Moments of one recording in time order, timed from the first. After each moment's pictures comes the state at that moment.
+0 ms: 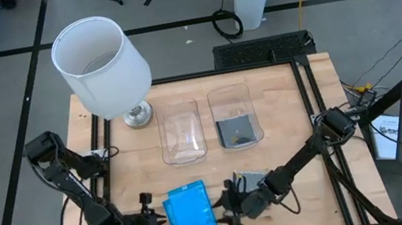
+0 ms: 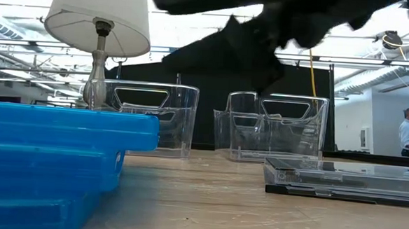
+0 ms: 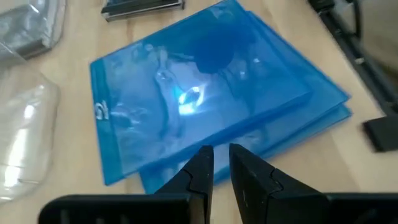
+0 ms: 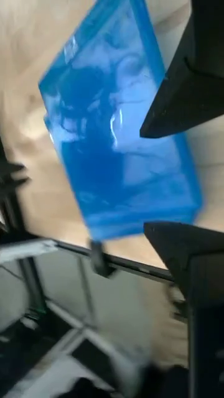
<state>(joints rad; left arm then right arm) -1.04 1.55 0.80 -0.29 -0.67 -0.59 0.57 2.01 1.12 0.44 0.36 0.55</state>
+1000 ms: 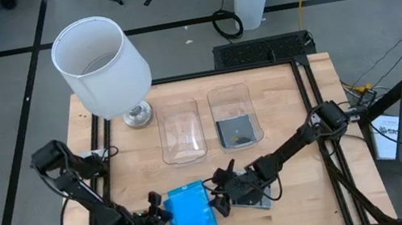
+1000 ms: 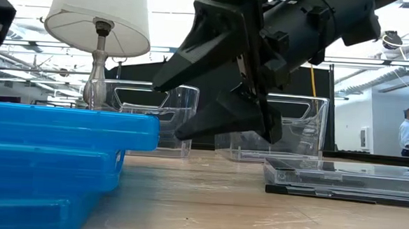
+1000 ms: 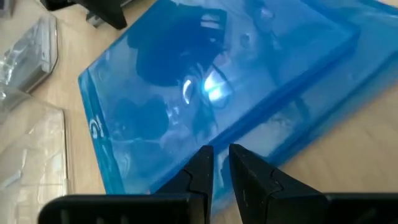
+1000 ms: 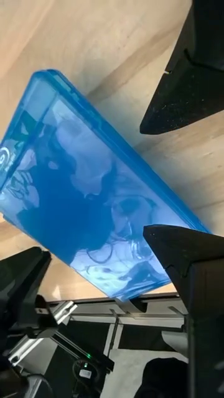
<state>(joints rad) -0.99 1.69 0.80 -0.23 -0.68 -0.34 0.41 2.01 1.12 0.25 0.18 1.01</state>
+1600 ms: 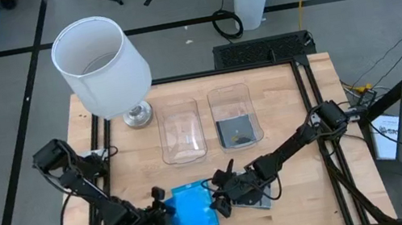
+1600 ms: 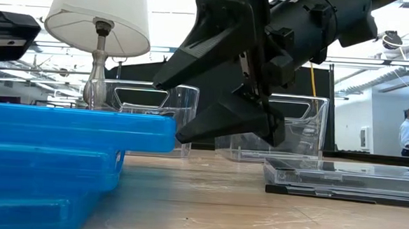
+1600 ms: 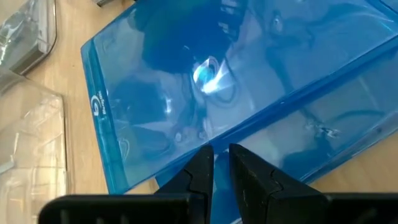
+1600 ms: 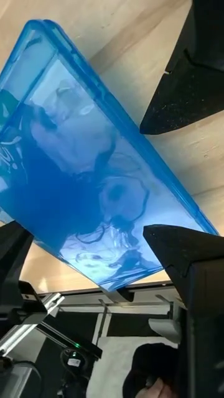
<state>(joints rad) -0.91 1.69 0.80 -0.23 -0.63 -0.35 0.41 2.01 1.12 0.25 0.10 1.03</state>
